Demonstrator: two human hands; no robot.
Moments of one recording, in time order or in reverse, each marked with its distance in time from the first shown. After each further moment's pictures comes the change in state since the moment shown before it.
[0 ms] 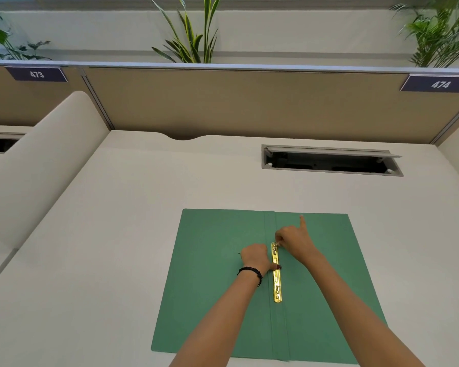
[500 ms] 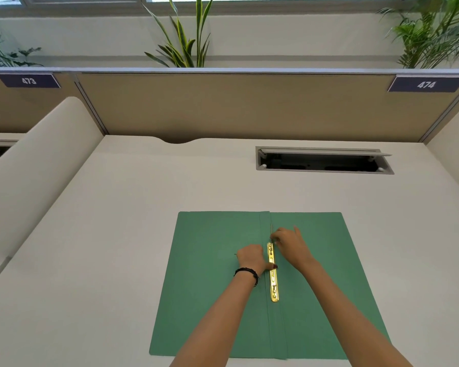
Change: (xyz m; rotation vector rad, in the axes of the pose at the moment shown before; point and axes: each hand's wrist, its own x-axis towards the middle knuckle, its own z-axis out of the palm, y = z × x) left_hand 0.001 -0.002 0.004 -0.018 0.001 -0.005; right_hand -0.016 -0.004 0.010 0.305 0.081 0.054
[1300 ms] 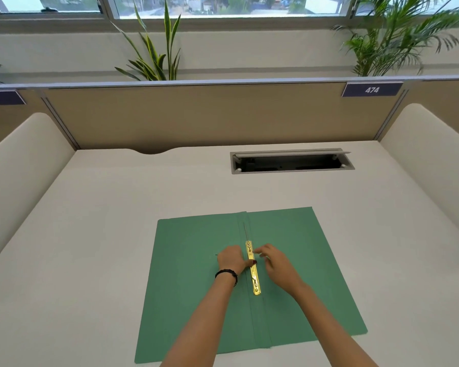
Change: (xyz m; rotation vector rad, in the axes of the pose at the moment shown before) left_hand -0.001 -0.006 0.012 -0.084 0.067 0.003; right_hand -0.077 -0.003 0.008 0.427 0.131 -0.003
